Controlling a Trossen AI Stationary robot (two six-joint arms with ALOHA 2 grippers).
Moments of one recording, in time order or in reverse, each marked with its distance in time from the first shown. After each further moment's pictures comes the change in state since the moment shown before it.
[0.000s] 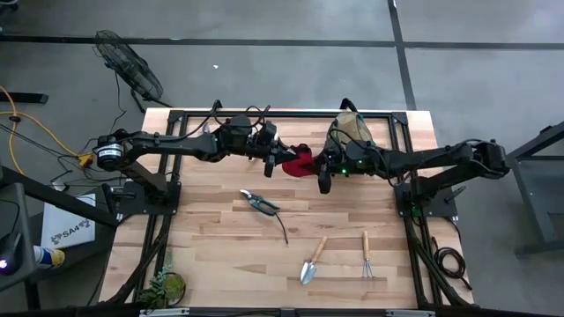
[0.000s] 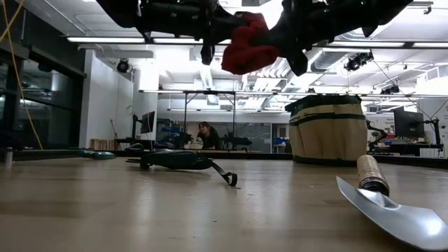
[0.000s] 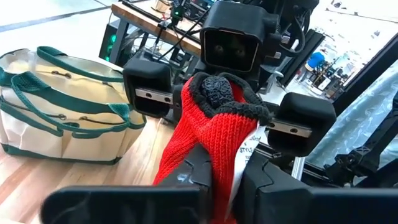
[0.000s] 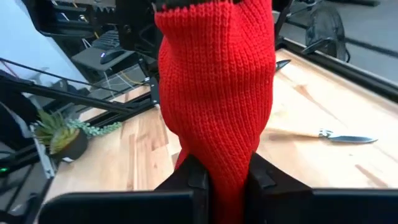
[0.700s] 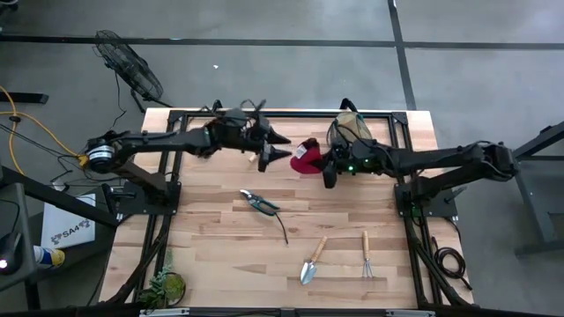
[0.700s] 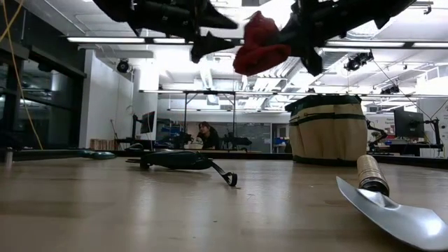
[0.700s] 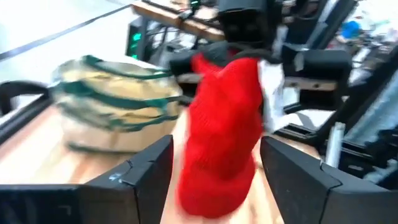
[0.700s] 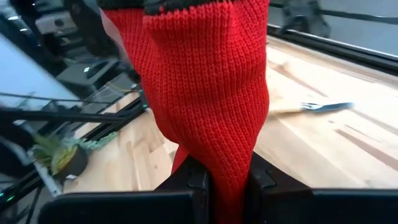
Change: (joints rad) left arm 0.077 -0.091 0.000 -0.196 -0.012 0.174; right arm -0.001 -0.109 0.000 -0.175 0.083 0.159
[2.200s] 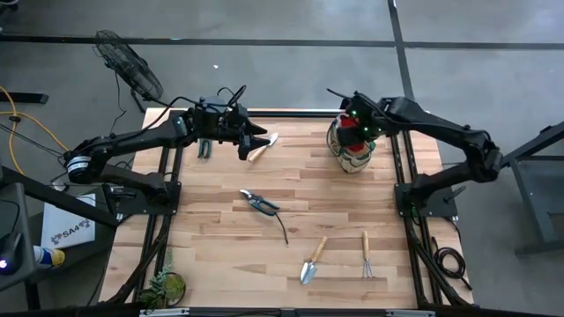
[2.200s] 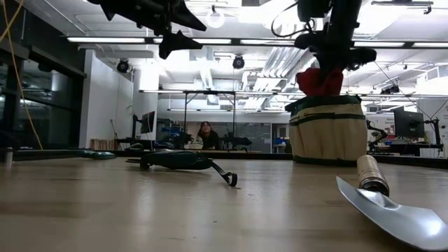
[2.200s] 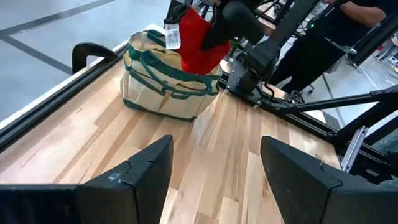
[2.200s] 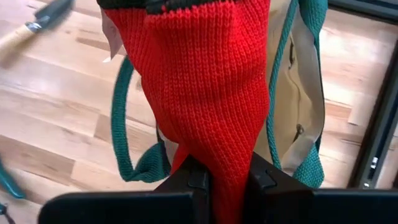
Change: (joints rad) left arm 0.106 -0.213 0.000 -0.351 -0.022 -0.037; right arm -0.425 0.184 0.557 -1.295 0.028 0.192
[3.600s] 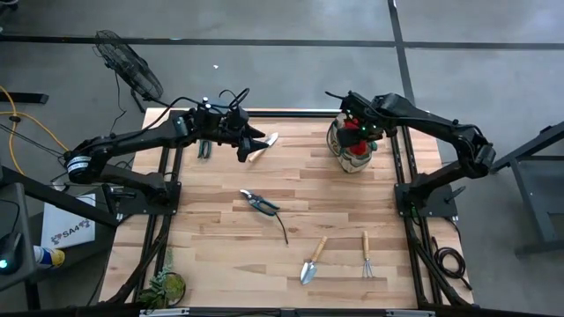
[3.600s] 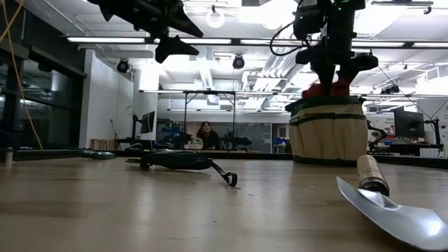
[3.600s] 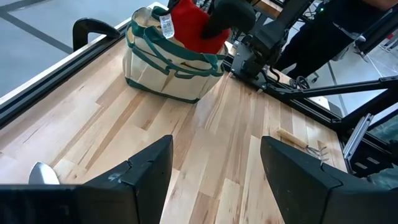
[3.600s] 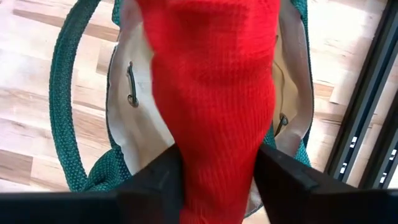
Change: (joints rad) left arm 0.000 0.000 0.000 -0.074 0.004 -0.002; right arm -0.059 0.079 0.000 -0.064 -0.030 -0.024
